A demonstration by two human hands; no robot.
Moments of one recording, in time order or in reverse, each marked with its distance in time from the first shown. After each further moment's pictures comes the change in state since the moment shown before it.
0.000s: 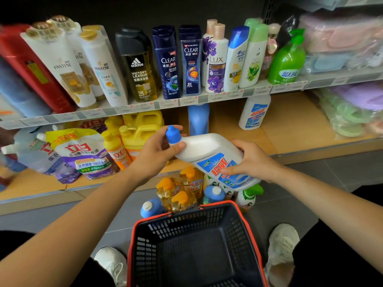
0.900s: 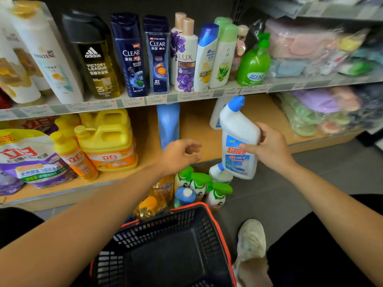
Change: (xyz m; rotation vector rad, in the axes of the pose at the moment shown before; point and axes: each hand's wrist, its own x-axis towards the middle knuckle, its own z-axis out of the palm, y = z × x) left_hand 0.087 -0.052 0.102 0.418 -0.244 0.080; right_hand -0.024 0.042 -0.091 -0.209 0.589 0.112
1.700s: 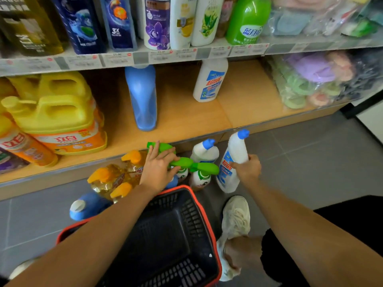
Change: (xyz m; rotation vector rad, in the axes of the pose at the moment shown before) left_hand -0.015 -0.118 0.117 0.393 0.156 0.107; right_hand -0.046 0.168 0.093 -0.105 0.254 0.774
